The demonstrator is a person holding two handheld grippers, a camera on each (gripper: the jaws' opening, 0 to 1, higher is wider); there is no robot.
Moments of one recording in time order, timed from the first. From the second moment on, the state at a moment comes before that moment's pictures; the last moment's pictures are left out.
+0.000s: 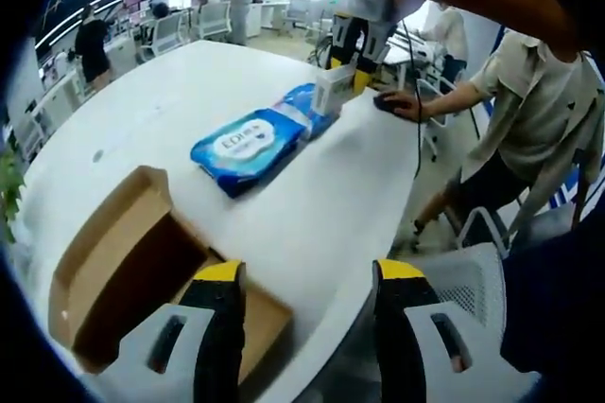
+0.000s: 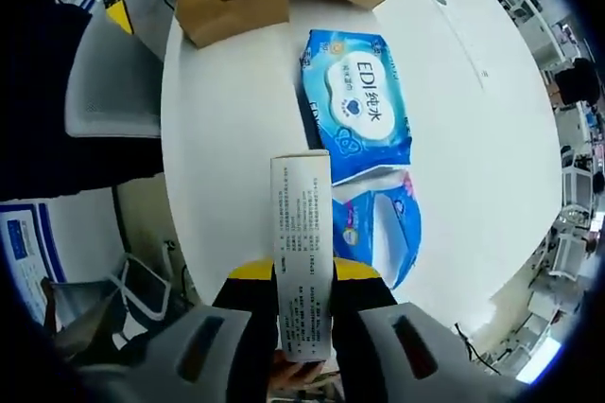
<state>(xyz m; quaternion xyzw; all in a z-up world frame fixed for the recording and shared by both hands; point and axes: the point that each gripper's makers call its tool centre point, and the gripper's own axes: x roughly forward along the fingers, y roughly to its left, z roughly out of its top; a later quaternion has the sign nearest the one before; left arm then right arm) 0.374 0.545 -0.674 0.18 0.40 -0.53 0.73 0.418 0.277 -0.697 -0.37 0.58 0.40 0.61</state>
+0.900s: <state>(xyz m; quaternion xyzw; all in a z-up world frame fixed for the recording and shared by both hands) 0.386 0.535 -0.664 0.17 0.40 -0.50 0.75 0.502 0.239 -0.703 -0.39 0.56 0.41 0.60</state>
